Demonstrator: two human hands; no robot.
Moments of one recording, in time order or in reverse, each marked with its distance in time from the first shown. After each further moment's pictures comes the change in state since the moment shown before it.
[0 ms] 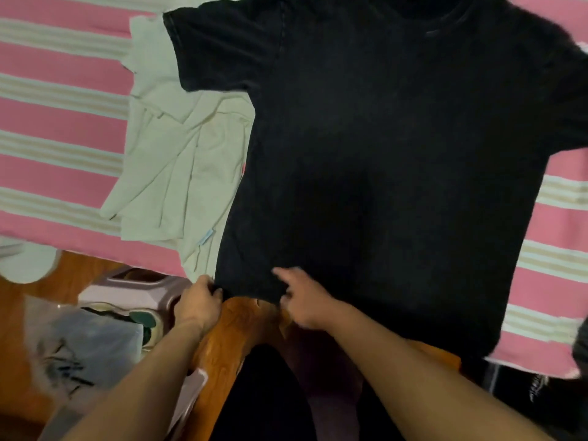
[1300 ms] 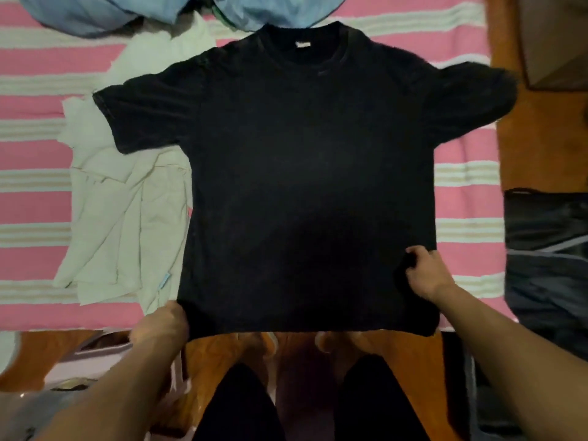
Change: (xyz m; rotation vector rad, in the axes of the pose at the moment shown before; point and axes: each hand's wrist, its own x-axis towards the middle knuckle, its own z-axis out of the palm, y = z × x) left_hand -0.041 0.078 -0.039 0.837 0.038 0.089; right_hand -0.126 0.188 -0.155 0.043 0.664 0.569
